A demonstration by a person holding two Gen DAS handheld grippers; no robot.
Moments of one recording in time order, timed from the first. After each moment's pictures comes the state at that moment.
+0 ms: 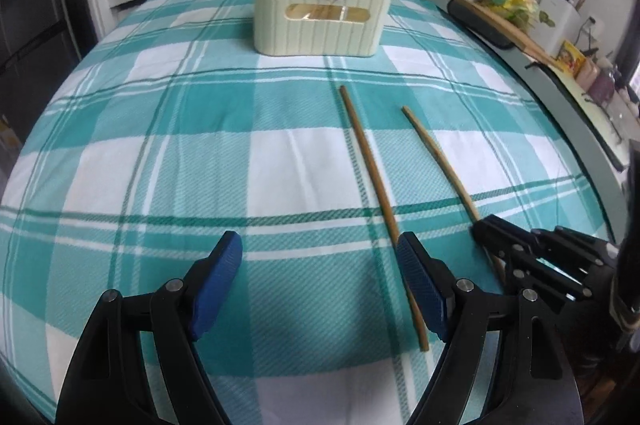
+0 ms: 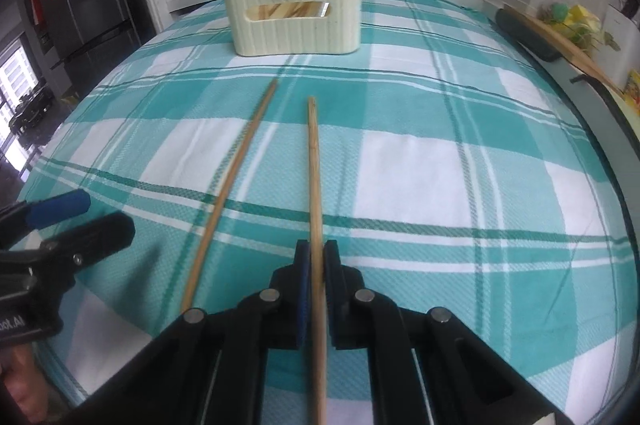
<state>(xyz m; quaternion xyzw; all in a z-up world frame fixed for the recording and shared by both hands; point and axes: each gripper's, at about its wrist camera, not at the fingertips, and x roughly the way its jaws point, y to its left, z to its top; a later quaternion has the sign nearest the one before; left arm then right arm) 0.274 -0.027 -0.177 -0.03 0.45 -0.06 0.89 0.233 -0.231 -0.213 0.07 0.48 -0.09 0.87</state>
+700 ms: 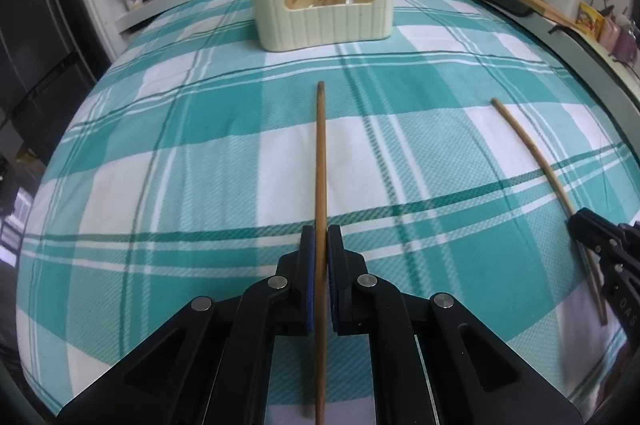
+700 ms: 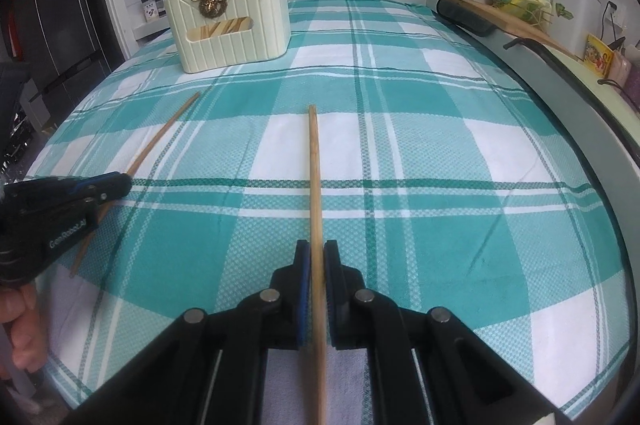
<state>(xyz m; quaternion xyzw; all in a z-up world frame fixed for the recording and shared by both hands) 0.276 -0.026 -0.193 0.04 0.45 -0.01 0.89 0.184 -0.272 -0.213 0.09 0.45 -0.14 0.88</state>
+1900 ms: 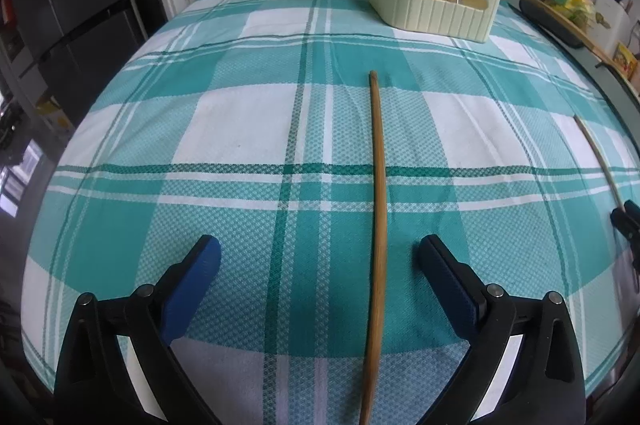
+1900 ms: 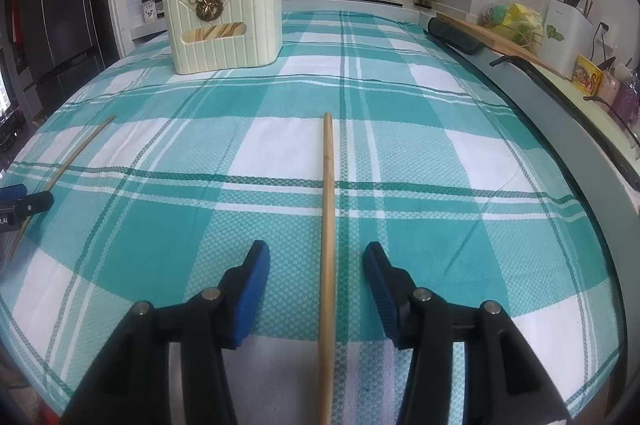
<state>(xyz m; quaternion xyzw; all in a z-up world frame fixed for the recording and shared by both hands) 0.255 0.075 -0.207 -0.02 0.46 0.04 0.89 0.172 -0.274 -0.217 0.05 0.43 -0.16 0.89</state>
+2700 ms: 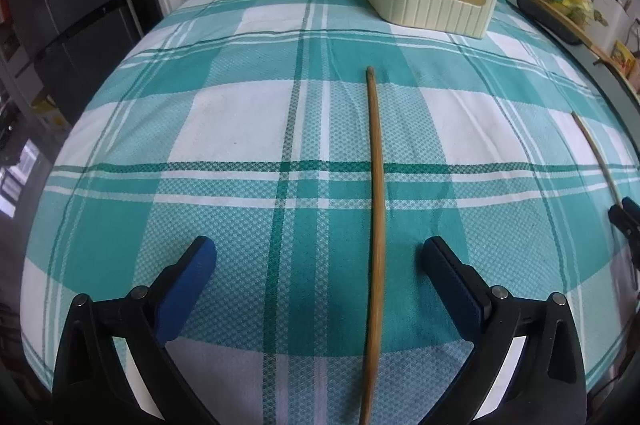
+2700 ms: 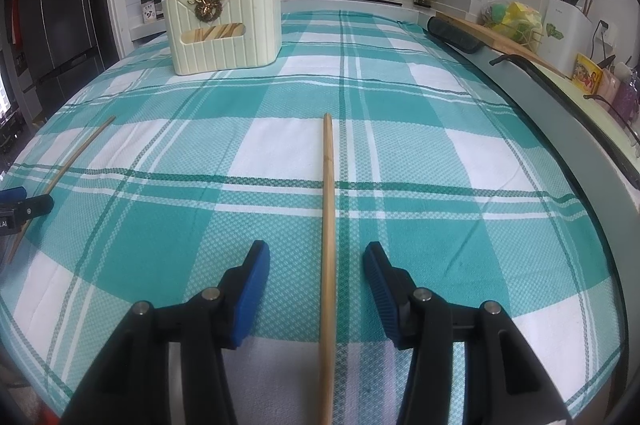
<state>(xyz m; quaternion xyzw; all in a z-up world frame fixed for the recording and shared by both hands) 0.257 0.075 -0.208 -0.01 0.47 0.03 0.88 0.172 -0.275 -0.217 0.06 0.43 -0.16 0.89</state>
